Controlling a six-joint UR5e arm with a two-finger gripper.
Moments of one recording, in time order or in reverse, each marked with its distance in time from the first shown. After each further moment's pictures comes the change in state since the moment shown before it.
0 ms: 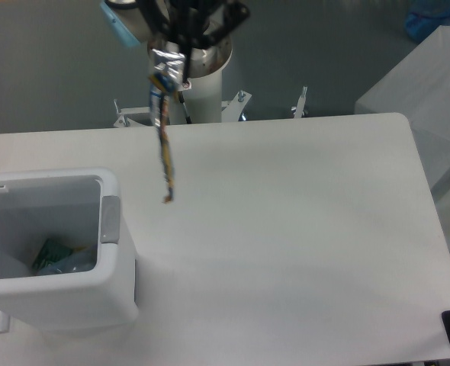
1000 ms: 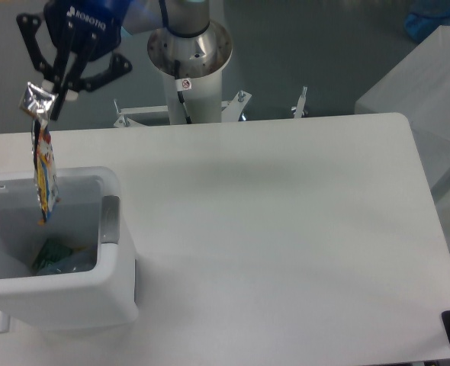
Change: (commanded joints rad) arm -0.153 -0.129 -0.023 0.003 -0.008 -0.031
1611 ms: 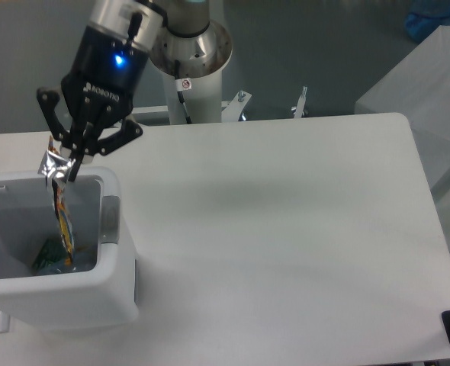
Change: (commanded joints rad) arm -0.012 -0.123 0.028 0.008 0.006 0.000
